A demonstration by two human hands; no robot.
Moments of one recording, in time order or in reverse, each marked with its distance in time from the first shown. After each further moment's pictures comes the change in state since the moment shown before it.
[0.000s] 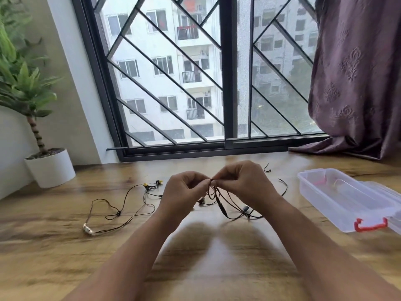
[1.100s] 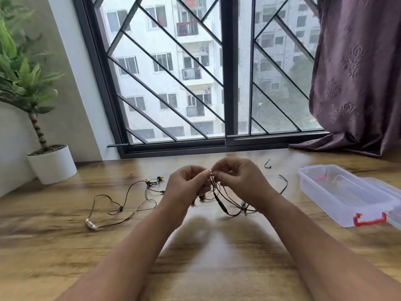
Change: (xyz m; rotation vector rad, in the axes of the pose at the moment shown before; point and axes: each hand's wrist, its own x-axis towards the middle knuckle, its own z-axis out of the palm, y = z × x) left_hand 0.001 0.000 0.002 -0.336 -0.013 -0.146; right_hand 0.000 0.004 0.012 0.191 0.028 0.032
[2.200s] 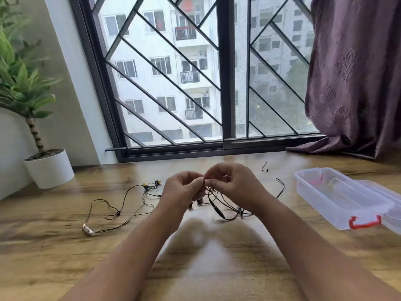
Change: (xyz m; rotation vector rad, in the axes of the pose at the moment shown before) left_hand 0.003 -0.003 -0.002 0.050 0.033 -0.028; right_hand 0.001 -0.003 0.002 -0.080 -0.079 -0.019
